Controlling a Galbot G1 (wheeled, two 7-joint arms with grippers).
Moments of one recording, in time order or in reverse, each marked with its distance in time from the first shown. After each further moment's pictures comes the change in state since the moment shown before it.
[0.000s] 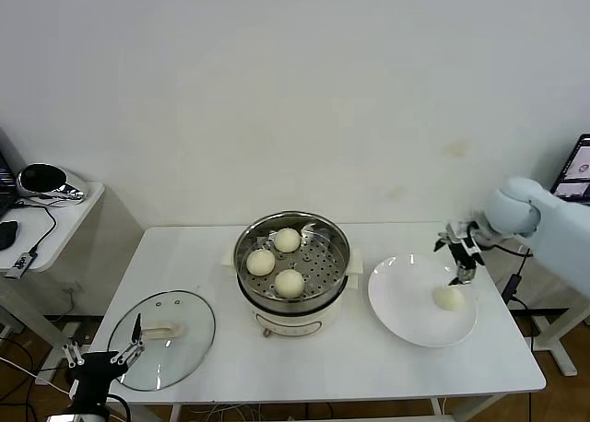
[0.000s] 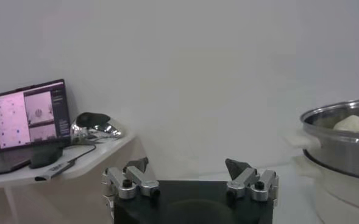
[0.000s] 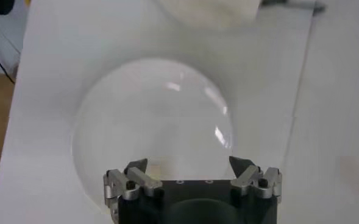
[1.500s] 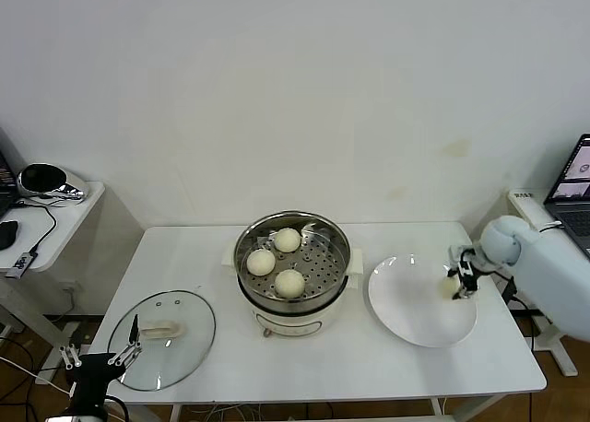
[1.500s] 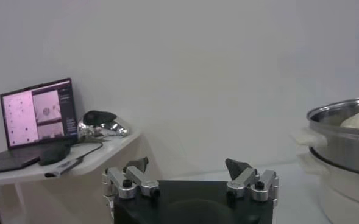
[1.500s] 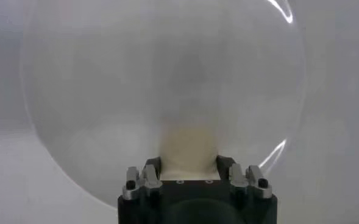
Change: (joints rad) left arm 0.002 -0.009 -0.002 -0.002 0.005 -0.001 -0.002; right arm -0.168 0.113 0.191 -0.197 -0.100 -0.023 0.033
